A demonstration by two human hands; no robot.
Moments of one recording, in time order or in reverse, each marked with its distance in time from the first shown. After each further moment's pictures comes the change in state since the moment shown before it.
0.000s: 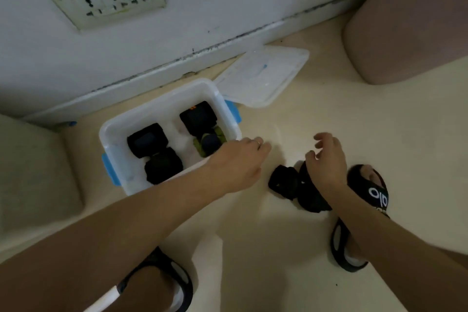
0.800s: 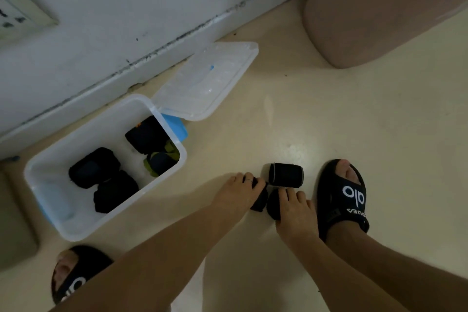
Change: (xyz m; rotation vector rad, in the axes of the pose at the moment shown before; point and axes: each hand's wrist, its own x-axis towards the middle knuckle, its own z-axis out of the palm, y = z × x) left_hand 0.082 0.080 0.119 0.144 -0.295 0.037; right_hand -0.047 0.103 0.032 -0.629 -0.448 -0.084
